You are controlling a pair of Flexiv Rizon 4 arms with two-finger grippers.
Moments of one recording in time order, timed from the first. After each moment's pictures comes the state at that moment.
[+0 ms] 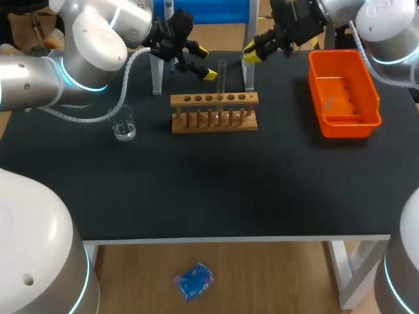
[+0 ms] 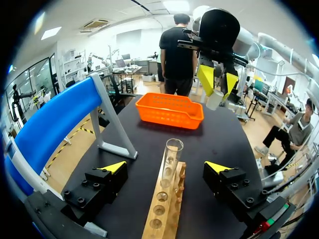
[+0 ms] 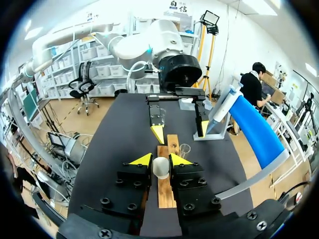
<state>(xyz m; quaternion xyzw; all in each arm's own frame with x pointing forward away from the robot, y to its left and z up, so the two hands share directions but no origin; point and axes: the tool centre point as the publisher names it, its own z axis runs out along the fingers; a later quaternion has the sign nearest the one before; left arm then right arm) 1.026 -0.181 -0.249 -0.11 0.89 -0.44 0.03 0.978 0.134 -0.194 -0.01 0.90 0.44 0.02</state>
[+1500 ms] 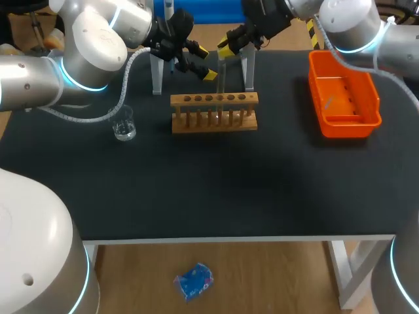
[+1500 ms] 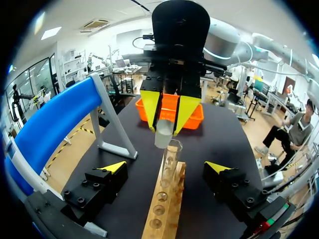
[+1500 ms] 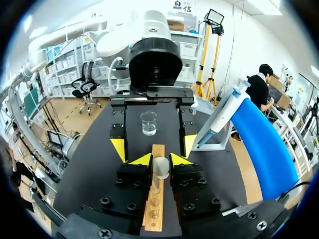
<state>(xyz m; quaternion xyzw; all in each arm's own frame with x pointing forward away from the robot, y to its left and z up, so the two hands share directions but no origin) 1.026 -0.181 -0.249 -0.11 0.89 -0.44 0.03 1.035 0.193 -0.218 -0.04 0.90 0.44 0.00</state>
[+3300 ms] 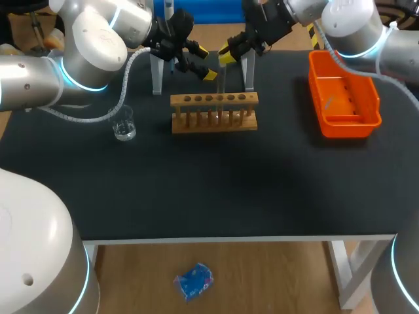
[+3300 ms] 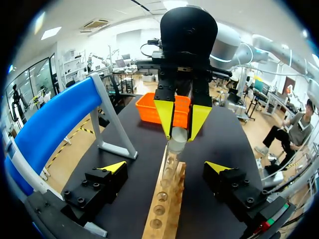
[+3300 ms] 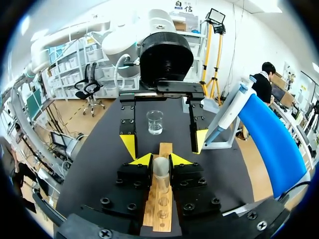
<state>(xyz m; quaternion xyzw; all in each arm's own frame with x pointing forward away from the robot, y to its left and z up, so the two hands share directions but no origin) 1.026 -0.181 -0.249 -0.11 0.89 -0.44 0.03 1.020 0.190 -0.227 -0.04 0.89 0.44 -0.02</state>
